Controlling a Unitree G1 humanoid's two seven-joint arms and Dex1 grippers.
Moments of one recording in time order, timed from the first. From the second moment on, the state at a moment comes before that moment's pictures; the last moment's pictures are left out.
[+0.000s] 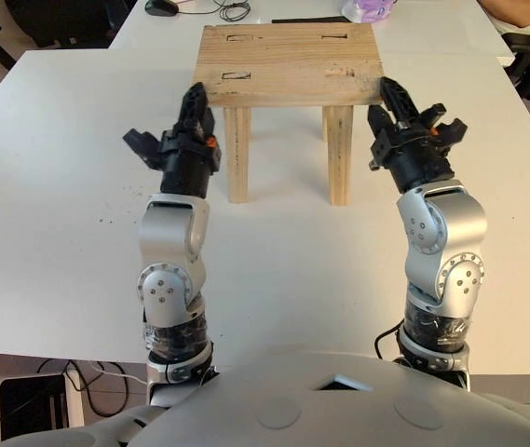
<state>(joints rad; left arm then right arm) 0.00 -0.07 0.12 -0.54 -1.52 0.07 0.40 -0.08 0.07 -0.08 -0.53 1.66 0.11 -0.54</state>
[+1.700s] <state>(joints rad) -0.60 0.23 0.21 0.36 -0.13 -0.24 0.18 -0.68 -0.21 -0.09 0.49 0.10 -0.21 -0.13</state>
